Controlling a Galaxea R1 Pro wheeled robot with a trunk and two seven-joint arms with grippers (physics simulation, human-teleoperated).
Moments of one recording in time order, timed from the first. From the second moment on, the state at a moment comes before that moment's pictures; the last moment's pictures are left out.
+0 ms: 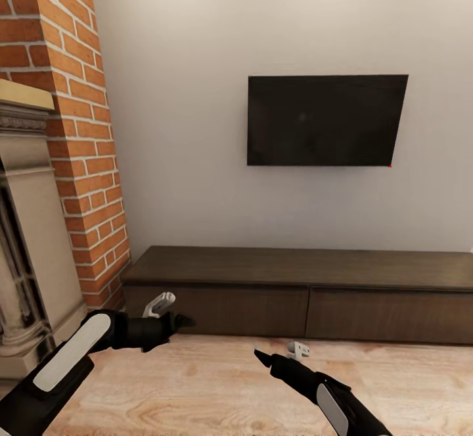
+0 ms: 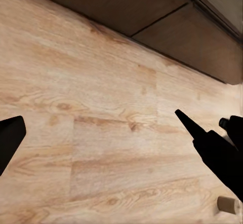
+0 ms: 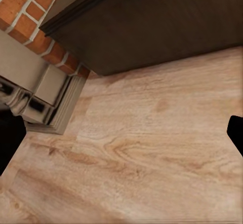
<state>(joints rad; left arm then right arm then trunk) -0.45 0.38 -0.42 -1.40 1.63 0.83 0.55 -0.46 0.01 0.11 -0.50 -0.49 0.18 0.53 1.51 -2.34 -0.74</state>
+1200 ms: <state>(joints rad) -0.40 0.51 -0.36 -1.34 1.77 0.83 -0.02 -0.46 -0.01 -0.12 -0.51 -0.56 0.19 0.63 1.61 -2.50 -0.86</state>
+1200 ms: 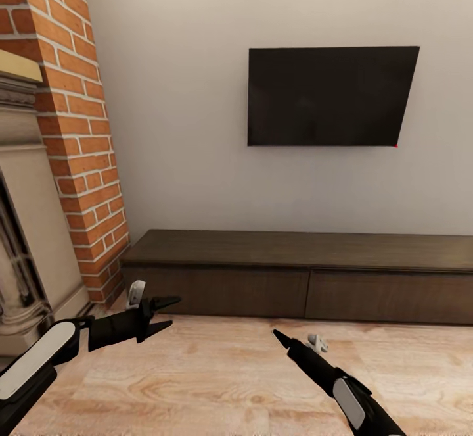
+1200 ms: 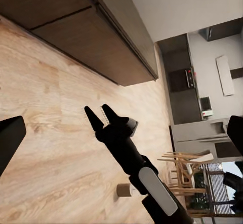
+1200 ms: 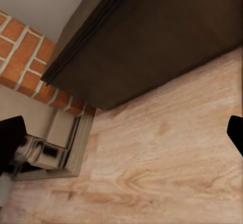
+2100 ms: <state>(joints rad) -0.40 0.51 -0.36 -1.34 1.77 0.83 -0.02 -0.46 0.00 -0.32 -0.51 -0.83 0.04 0.49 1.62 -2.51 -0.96</state>
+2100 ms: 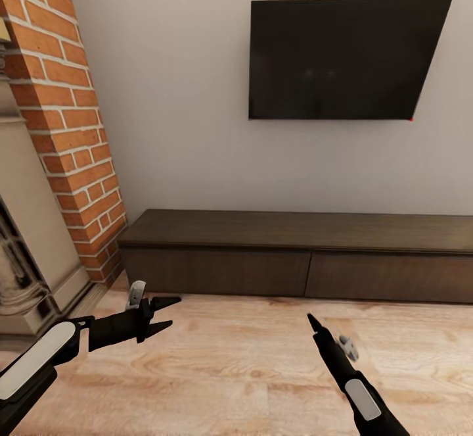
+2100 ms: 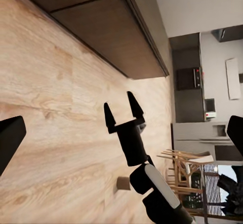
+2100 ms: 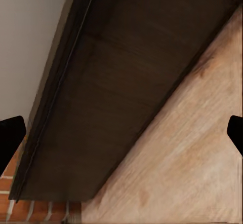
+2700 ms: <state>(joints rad) -0.40 0.51 -0.36 -1.34 1.77 0.83 -0.03 -0.46 0.00 -0.32 -0.51 -0.94 0.05 0.54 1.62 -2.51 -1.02</state>
